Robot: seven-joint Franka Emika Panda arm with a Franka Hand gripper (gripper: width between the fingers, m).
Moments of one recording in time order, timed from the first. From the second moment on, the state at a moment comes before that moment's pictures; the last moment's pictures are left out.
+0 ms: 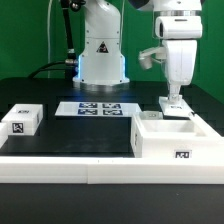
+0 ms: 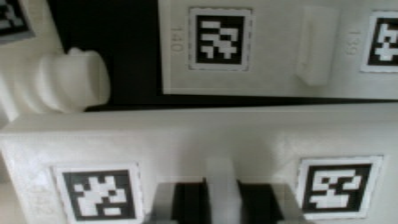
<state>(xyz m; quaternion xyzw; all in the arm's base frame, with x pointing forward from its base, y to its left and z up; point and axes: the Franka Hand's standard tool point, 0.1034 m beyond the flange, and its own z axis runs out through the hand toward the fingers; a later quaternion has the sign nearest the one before) 0.449 0.117 0.064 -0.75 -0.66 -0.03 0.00</state>
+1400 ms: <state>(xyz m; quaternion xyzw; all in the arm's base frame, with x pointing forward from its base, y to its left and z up) 0.455 0.121 0.059 -0.76 -0.65 -0.03 0.01</state>
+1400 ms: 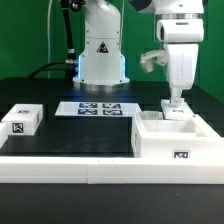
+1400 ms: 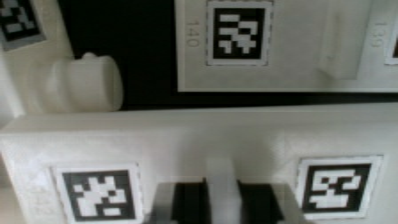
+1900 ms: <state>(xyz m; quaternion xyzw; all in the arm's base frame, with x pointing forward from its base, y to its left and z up) 0.477 0.116 0.058 -0.76 -0.65 -0.03 0.01</state>
